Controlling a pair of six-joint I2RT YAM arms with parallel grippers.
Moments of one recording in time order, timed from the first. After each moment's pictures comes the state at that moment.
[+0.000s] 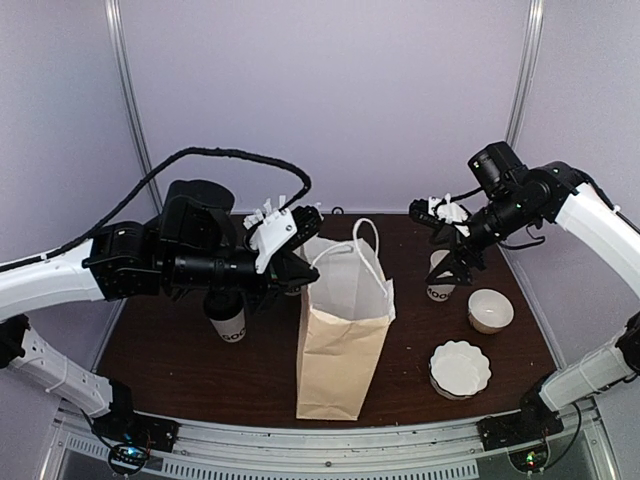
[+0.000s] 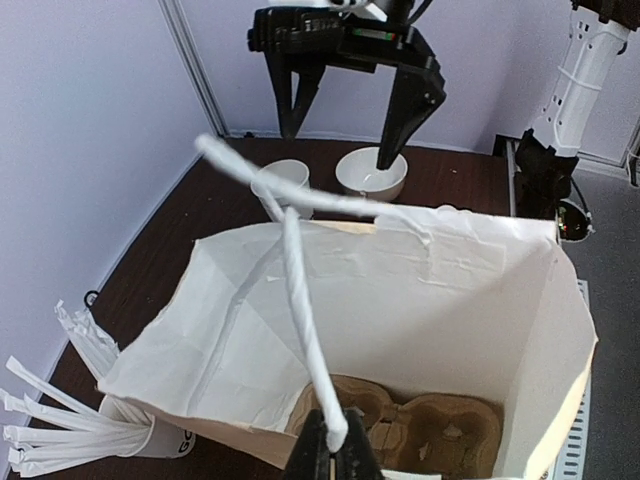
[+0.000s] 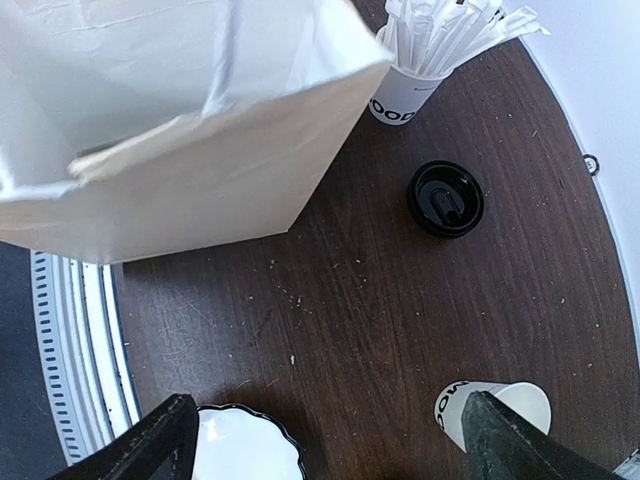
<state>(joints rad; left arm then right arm) -1.20 1.27 1.25 -0.41 -0.03 0.16 0.52 1.33 1.47 -1.13 -0.40 -0.71</state>
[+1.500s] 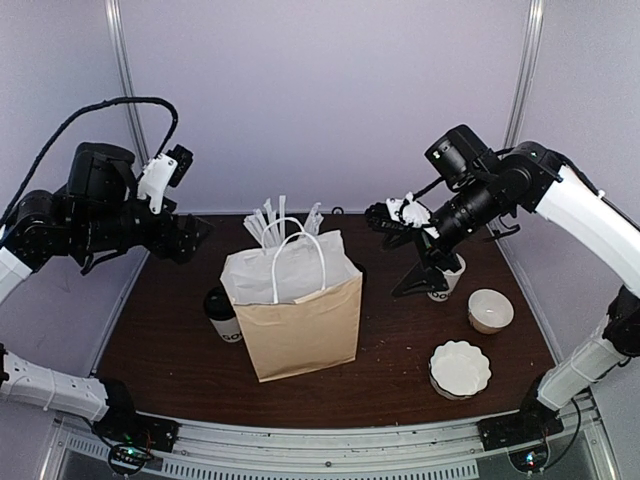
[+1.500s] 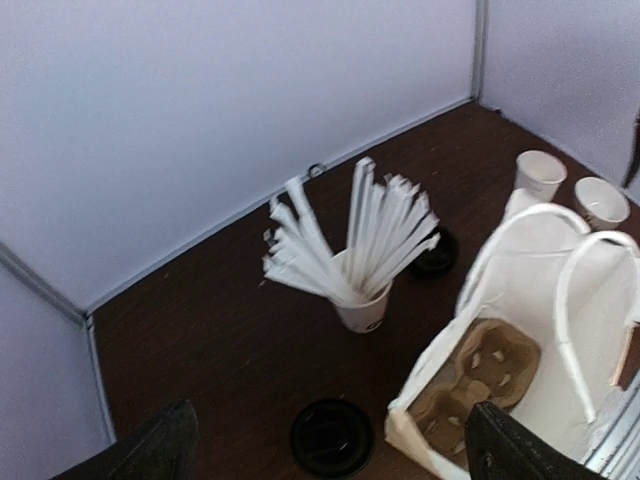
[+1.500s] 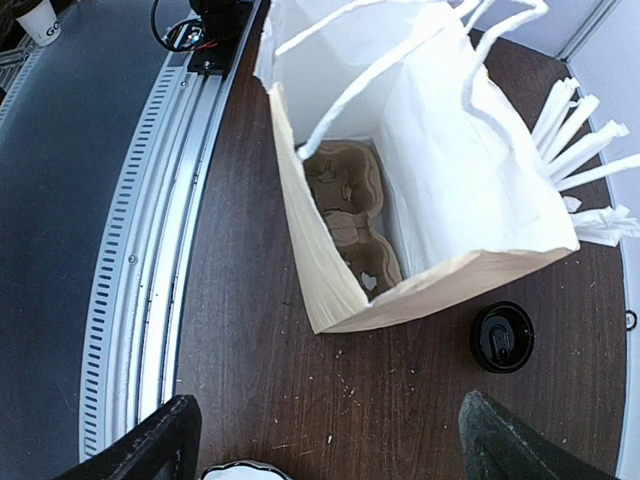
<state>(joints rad) -0.96 1.04 1.37 -0.82 -0.38 -0.05 0.76 1.46 1.69 -1.19 -0.47 -0.74</state>
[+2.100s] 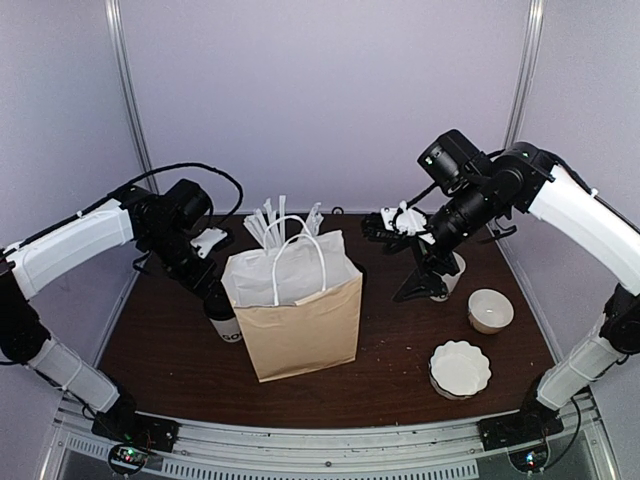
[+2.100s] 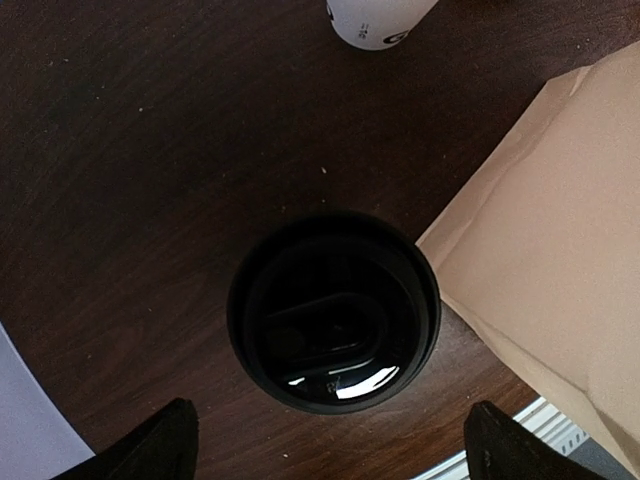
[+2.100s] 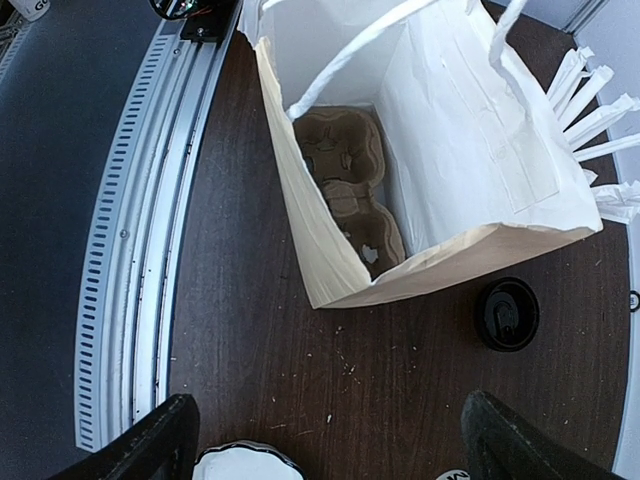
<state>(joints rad) -0.56 1.43 1.31 -1.11 0.05 0.00 0.81 1.50 1.72 -1.24 -0.40 -0.76</state>
